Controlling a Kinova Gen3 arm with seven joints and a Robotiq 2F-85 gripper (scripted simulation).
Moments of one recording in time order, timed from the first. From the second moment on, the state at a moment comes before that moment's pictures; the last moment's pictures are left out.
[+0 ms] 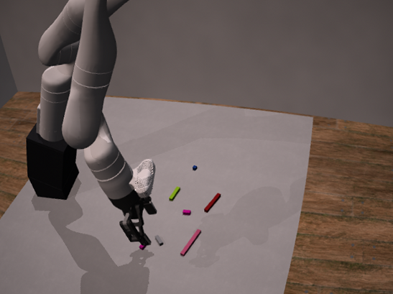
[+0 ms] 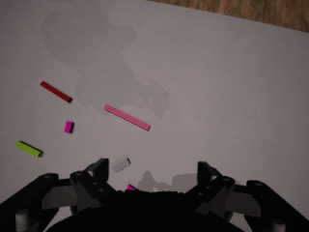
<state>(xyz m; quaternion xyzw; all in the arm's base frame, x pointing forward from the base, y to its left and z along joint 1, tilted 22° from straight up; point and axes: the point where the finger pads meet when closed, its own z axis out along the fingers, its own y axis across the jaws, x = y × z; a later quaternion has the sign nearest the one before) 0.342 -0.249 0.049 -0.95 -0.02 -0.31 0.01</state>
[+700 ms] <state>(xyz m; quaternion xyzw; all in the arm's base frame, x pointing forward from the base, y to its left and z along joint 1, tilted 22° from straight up) 0.263 -0.239 -0.038 -0.97 0.08 -0.21 0.01</state>
